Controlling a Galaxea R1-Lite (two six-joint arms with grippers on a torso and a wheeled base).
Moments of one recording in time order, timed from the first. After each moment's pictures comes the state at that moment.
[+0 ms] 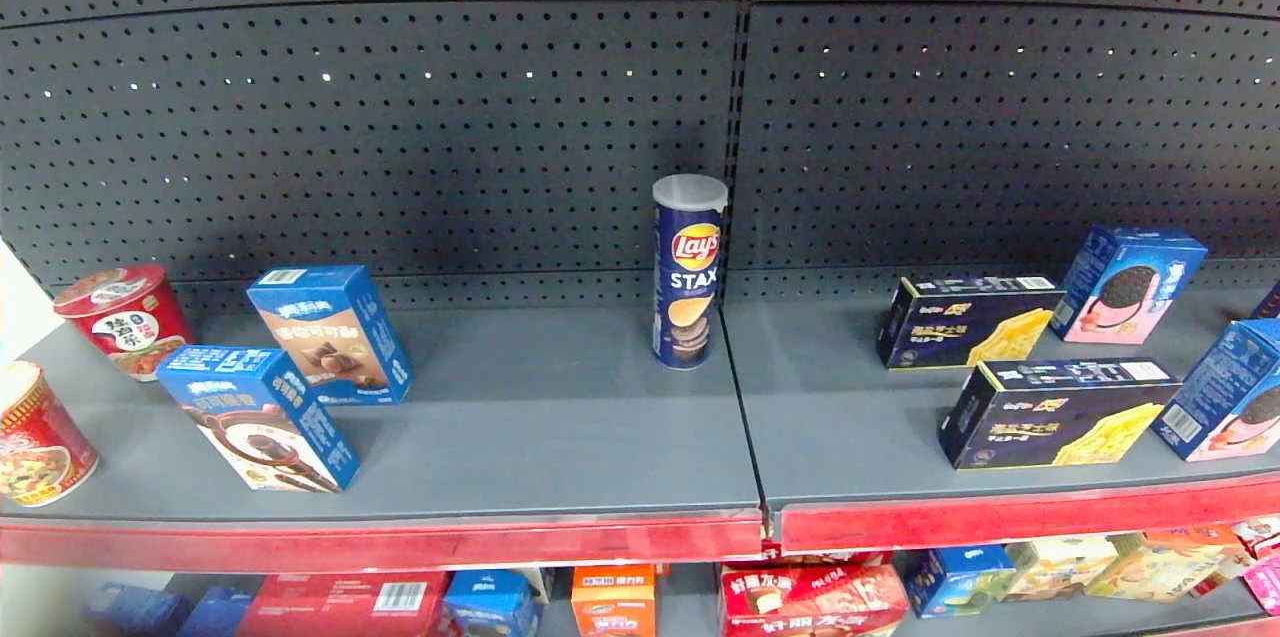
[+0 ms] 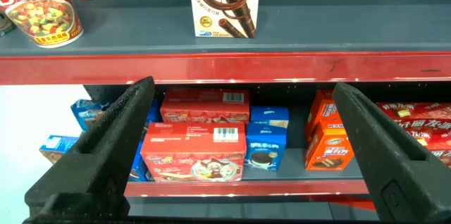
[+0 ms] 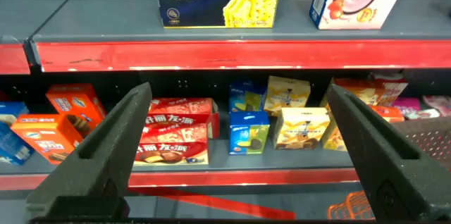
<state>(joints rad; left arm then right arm) 0.01 0.00 0.00 0.00 0.02 -0.01 0.00 0.00 0.00 0.00 0.00 -0.01</state>
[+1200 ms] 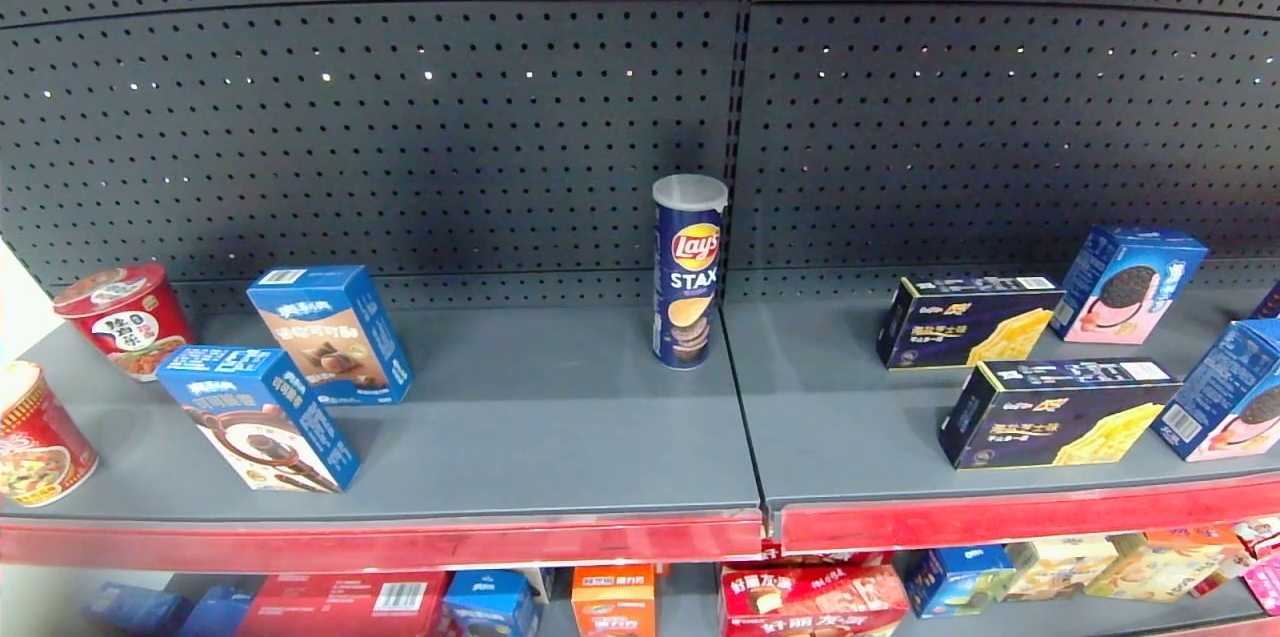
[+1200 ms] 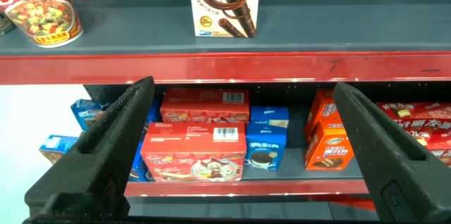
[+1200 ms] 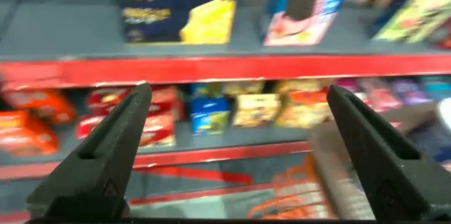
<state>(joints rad) 0.01 0.00 0.00 0.00 0.02 -0.01 -0.06 0.33 -0.49 0.31 -0.10 -0.11</state>
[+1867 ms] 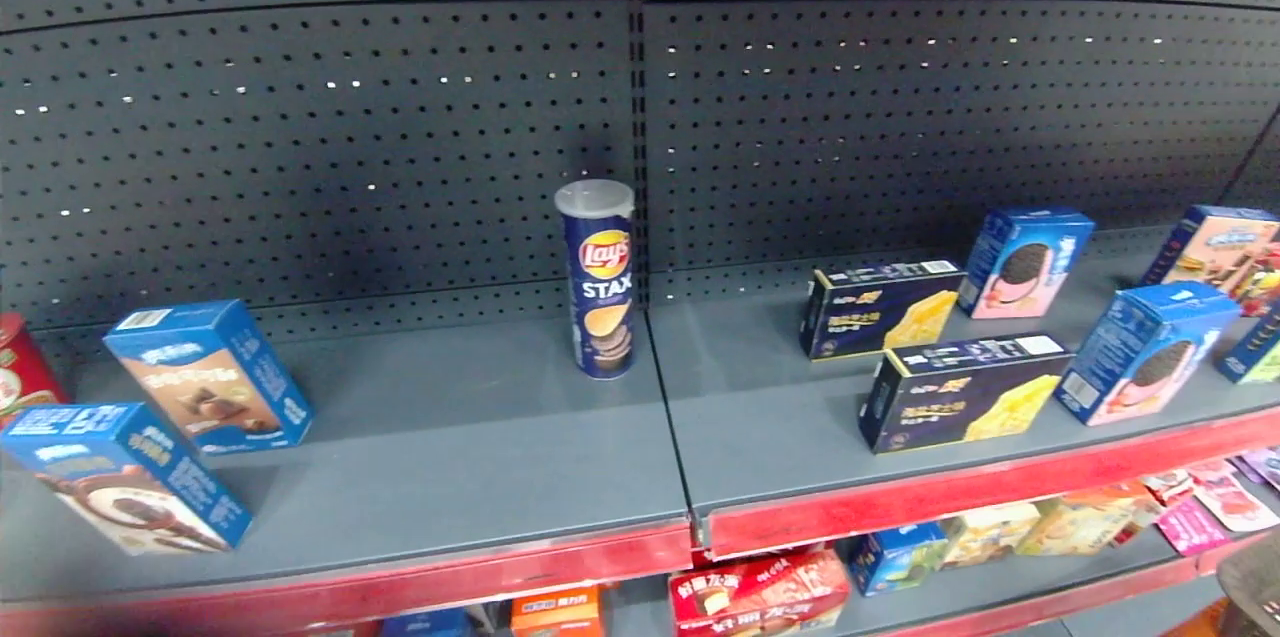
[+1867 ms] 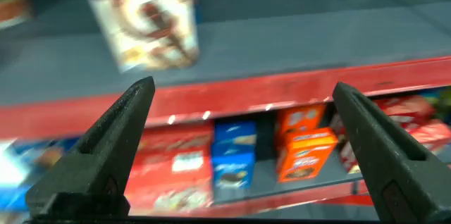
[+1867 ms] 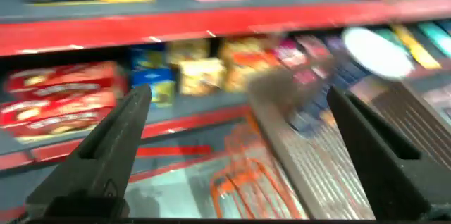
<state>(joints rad) 0.01 0.00 0.00 0.00 0.02 -0.01 0.01 0.31 -0.48 0.38 -0.25 -0.14</state>
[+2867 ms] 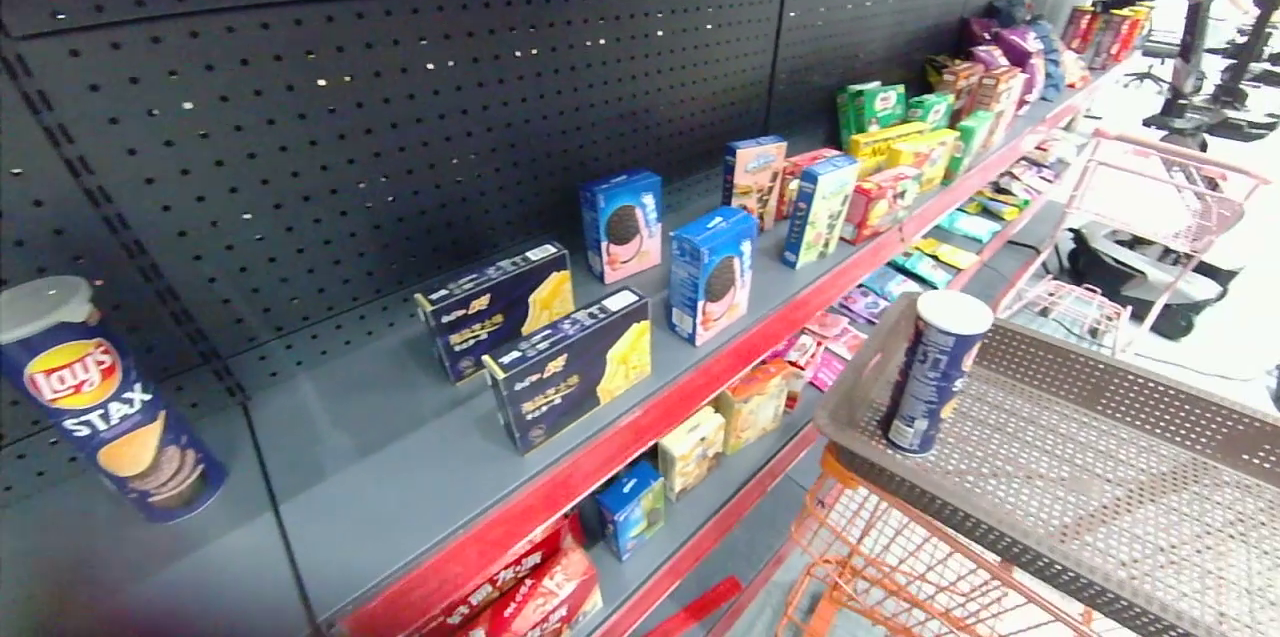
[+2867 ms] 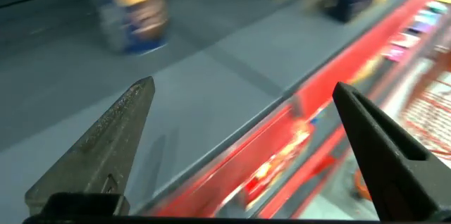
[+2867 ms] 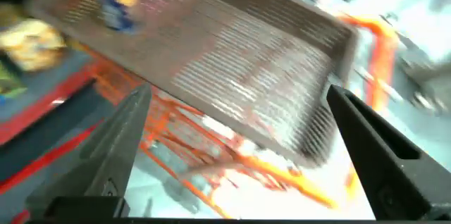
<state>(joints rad) 0.01 0.00 0.00 0.00 0.02 -0.01 -0.04 0.38 -0.46 0.32 -0.25 -0.11</state>
